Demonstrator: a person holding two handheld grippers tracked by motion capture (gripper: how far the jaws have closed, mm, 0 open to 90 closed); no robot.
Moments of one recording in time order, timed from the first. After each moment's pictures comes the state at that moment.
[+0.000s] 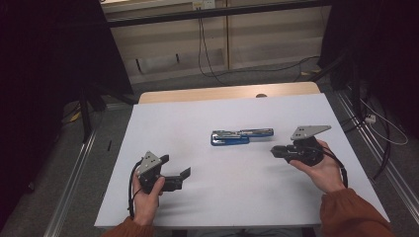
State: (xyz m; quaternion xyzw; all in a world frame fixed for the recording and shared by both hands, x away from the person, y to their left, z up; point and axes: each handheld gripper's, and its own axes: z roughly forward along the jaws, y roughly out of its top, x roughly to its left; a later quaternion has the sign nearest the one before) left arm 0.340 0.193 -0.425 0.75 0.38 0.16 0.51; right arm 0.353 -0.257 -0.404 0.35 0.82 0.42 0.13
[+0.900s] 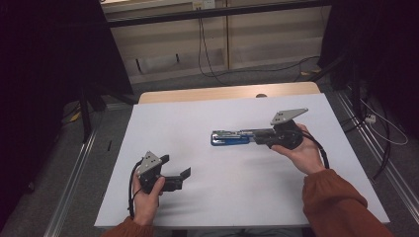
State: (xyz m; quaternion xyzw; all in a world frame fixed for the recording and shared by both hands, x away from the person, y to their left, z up) left arm 0.340 0.193 -0.425 0.76 0.38 0.16 0.51; right arm 0.397 -0.217 -0.384 0.32 0.83 0.43 0.12
